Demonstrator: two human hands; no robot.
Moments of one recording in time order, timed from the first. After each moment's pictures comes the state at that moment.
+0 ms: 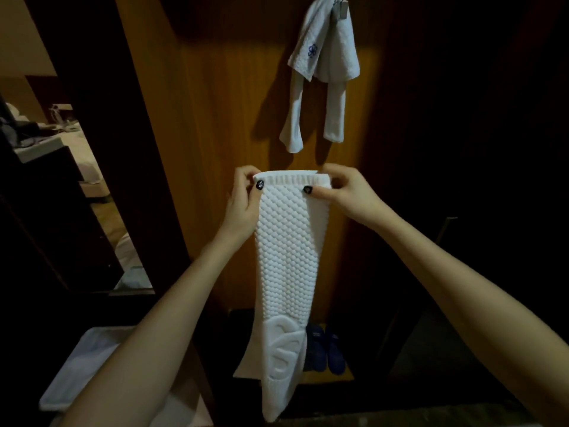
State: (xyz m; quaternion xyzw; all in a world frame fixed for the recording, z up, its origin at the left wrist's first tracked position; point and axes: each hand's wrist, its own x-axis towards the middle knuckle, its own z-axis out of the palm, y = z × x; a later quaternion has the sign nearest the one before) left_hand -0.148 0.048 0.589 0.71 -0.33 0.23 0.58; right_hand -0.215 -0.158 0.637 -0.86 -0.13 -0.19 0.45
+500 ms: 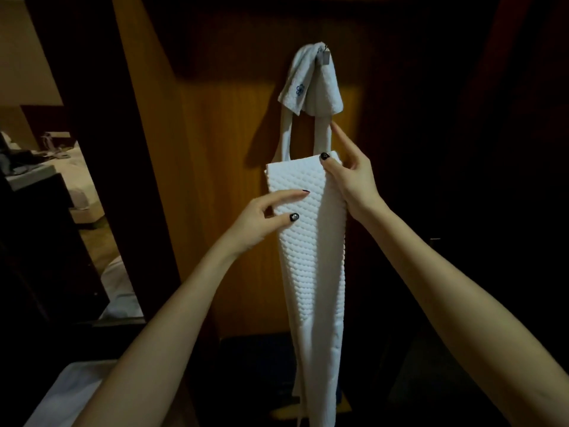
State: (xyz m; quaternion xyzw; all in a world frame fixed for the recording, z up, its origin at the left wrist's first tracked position) left_hand -0.169 0.031 0.636 0.69 -0.46 0.02 0.56; right_hand -0.207 -0.159 0.686 -0.75 -0.09 -0.33 0.56
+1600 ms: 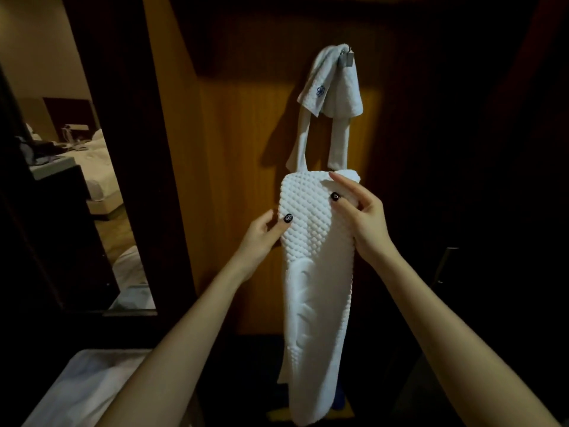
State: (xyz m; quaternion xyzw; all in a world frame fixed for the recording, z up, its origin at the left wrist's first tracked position) left_hand -0.159 0.043 0.586 0.61 -0.31 -0.05 0.72; right_hand -0.227 -0.140 0.636 -0.70 -0.13 -0.31 0.63
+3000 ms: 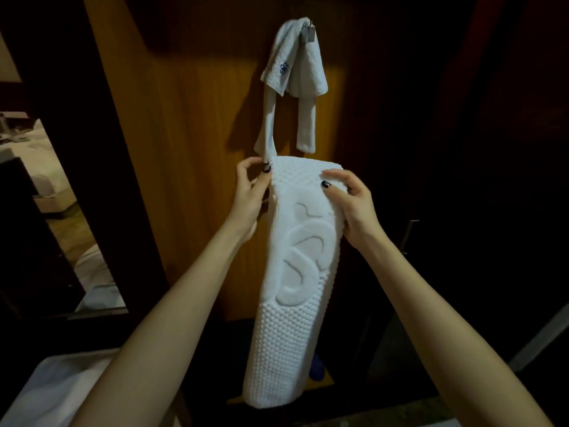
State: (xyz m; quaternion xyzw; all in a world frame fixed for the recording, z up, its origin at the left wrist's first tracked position) left_hand -0.166 0.001 0.625 0.54 -0.26 -0.03 0.80; right_hand -0.248 -0.165 0.625 -0.66 -0.02 -0.30 0.69
